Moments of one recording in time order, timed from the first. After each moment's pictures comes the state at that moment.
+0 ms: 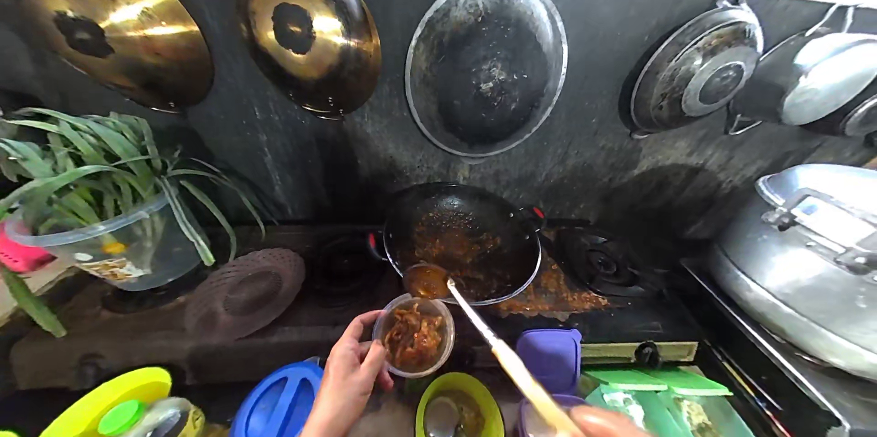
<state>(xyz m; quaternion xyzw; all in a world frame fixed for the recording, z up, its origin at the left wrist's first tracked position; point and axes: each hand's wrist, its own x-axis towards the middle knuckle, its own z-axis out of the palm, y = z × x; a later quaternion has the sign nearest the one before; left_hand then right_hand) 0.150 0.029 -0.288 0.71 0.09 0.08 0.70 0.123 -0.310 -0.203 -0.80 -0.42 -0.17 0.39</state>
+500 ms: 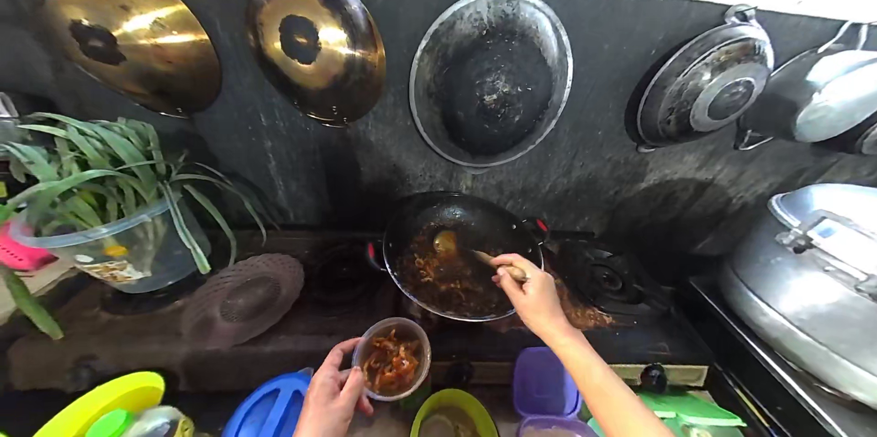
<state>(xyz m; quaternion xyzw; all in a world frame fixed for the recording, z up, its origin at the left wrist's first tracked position) 0.136 0.040 -0.314 0.71 0.15 0.08 0.68 0.331 -0.256 -0.251 -0.86 -0.23 -0.13 0.45</state>
